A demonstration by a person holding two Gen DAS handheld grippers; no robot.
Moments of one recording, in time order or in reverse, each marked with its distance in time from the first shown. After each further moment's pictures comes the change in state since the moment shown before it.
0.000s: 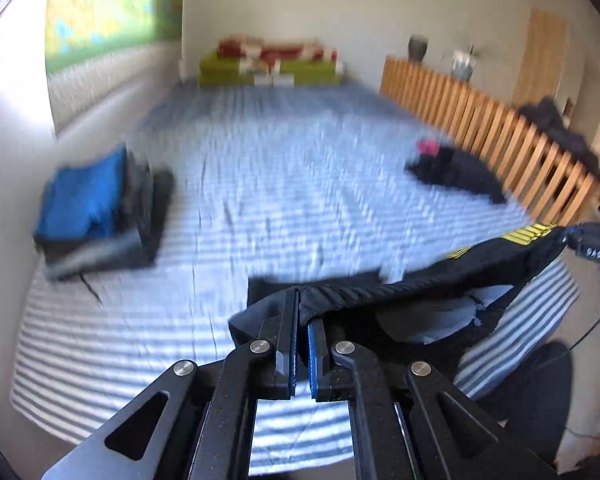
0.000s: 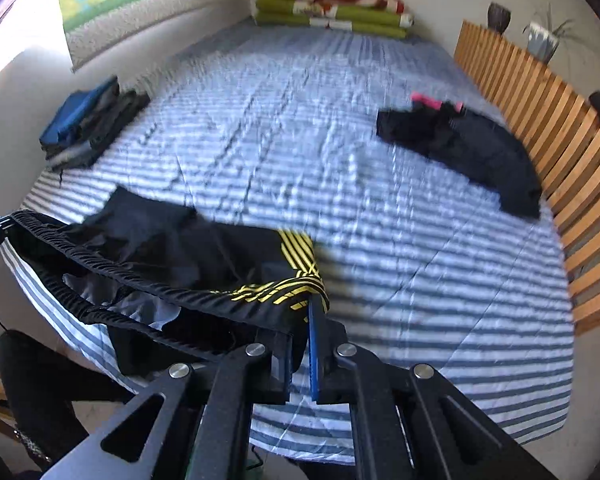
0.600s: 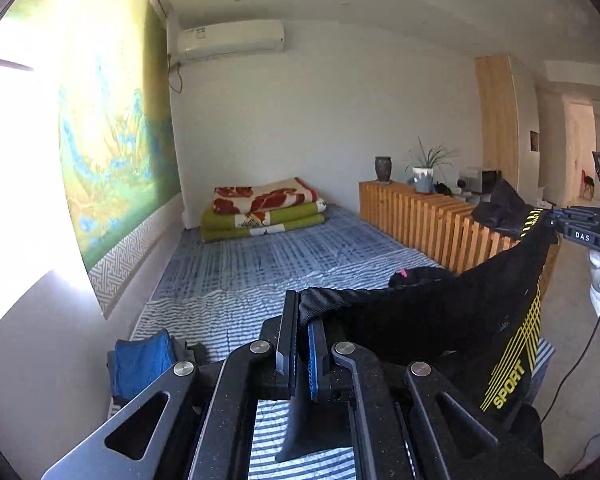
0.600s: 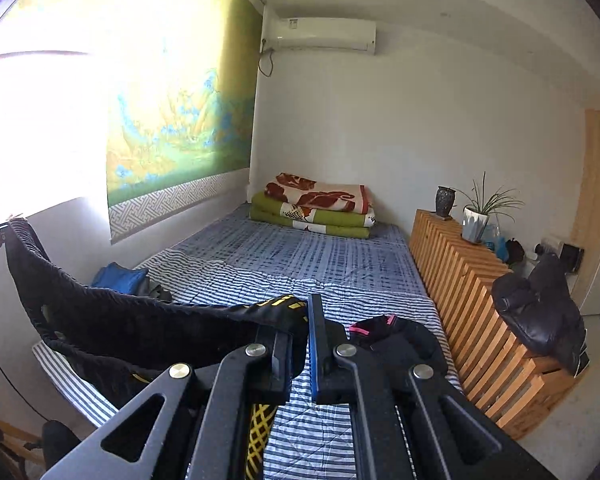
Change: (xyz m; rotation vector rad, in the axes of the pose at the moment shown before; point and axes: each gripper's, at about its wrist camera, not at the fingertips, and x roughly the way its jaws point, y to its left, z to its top) left arm -0.204 -0.073 0.124 0.171 -0.360 0.046; right arm -0.253 -0.012 0.088 -0.039 -0.506 -0.062
